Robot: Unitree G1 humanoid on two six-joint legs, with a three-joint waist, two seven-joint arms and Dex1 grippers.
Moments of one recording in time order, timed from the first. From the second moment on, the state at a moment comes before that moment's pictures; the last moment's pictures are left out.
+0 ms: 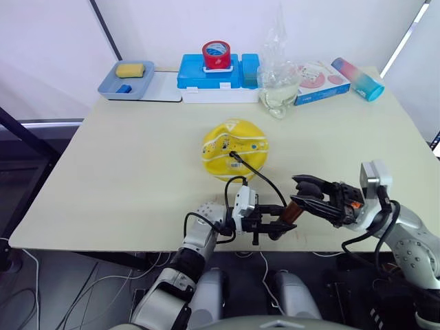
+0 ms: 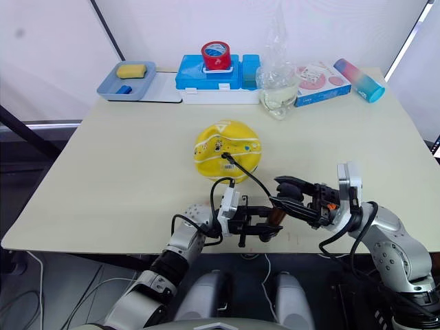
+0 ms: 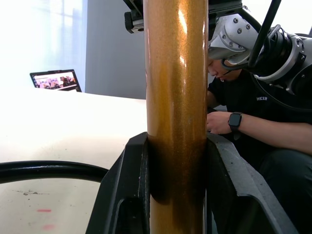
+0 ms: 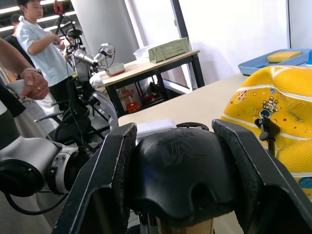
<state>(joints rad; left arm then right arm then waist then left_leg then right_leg) -0.39 0.05 -0.29 0.49 -0.32 -0.23 -1.37 -0.05 -0.55 -0.12 -0.37 0.86 0.42 1.08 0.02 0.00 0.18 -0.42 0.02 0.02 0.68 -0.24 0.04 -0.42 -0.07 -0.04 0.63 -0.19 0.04</state>
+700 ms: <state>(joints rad) -0.43 0.20 -0.31 0.49 -0.18 -0.11 -1.32 -0.01 -0.58 -0.13 -0.35 0.75 0.29 1.17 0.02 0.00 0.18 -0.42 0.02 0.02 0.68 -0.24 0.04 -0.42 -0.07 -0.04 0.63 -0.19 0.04</state>
